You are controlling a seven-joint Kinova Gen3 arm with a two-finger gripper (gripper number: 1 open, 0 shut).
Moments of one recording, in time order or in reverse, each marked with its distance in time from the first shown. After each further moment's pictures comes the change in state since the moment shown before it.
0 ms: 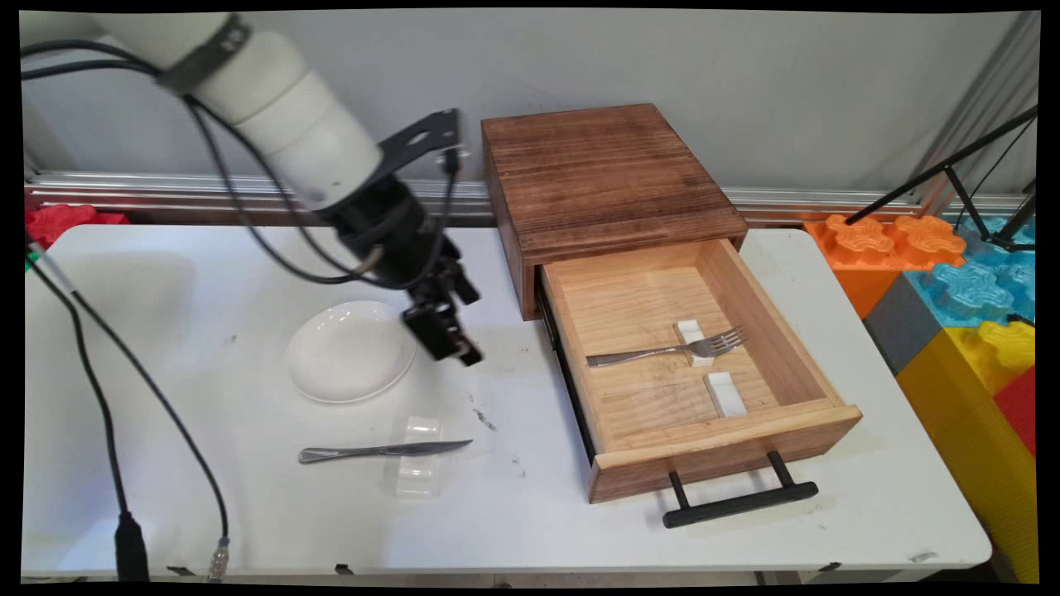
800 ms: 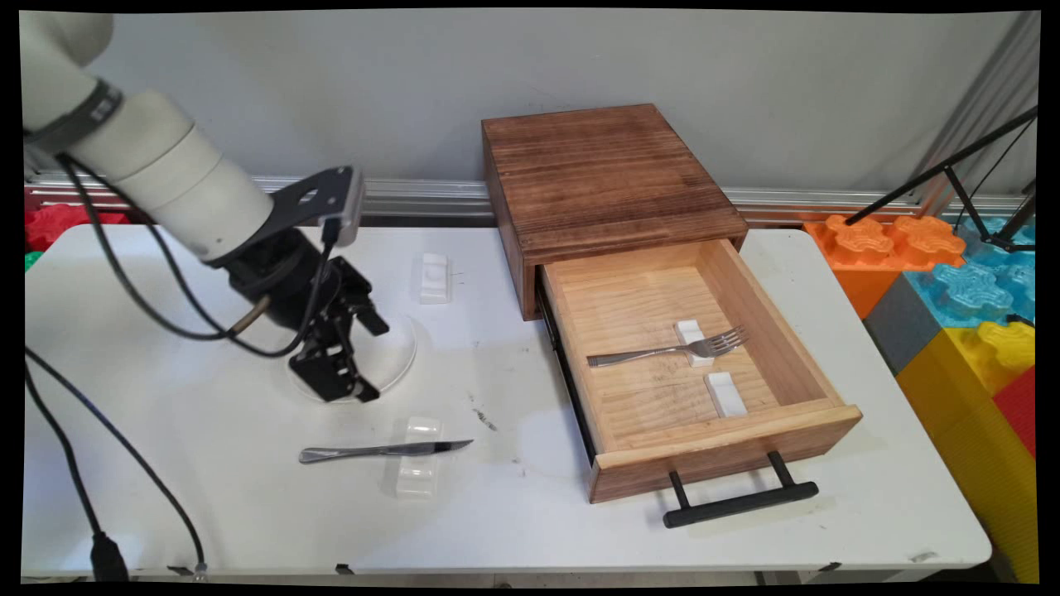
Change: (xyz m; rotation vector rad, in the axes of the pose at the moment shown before) arm -0.094 0.009 -0.008 0.047 -0.081 0.043
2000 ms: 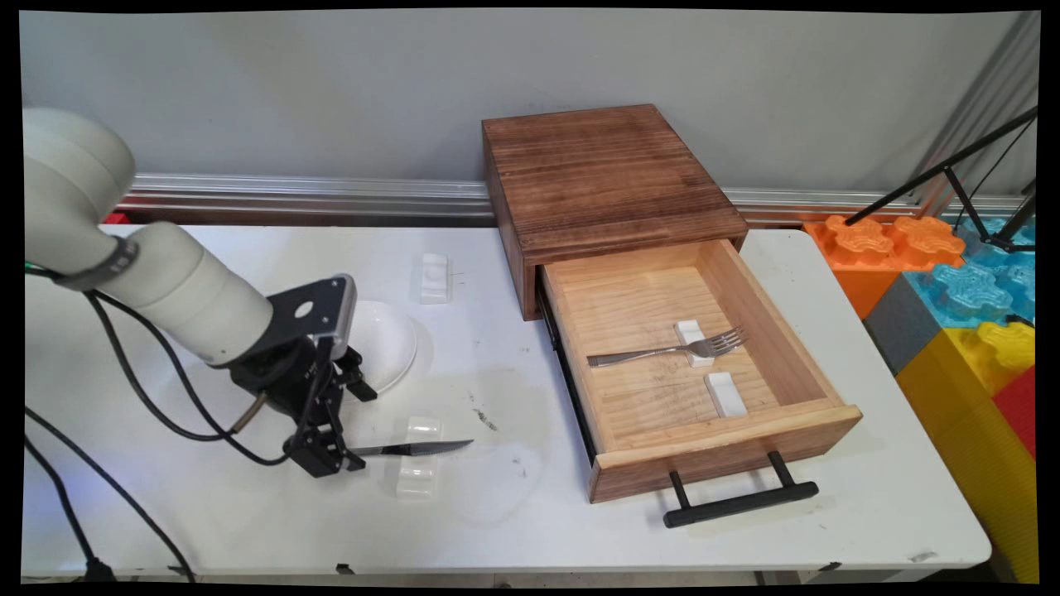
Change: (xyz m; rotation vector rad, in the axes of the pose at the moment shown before) arm -0.054 0.029 0.078 0.017 -0.031 0.037
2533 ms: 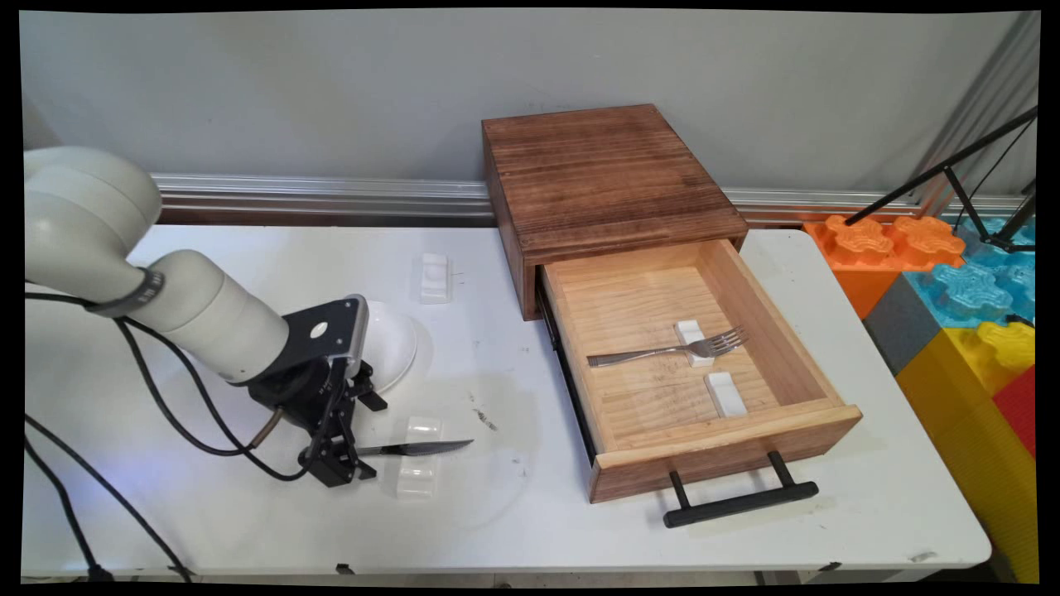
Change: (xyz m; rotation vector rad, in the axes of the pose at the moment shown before) arm -0.005 0.000 0.028 0.009 0.007 0.018
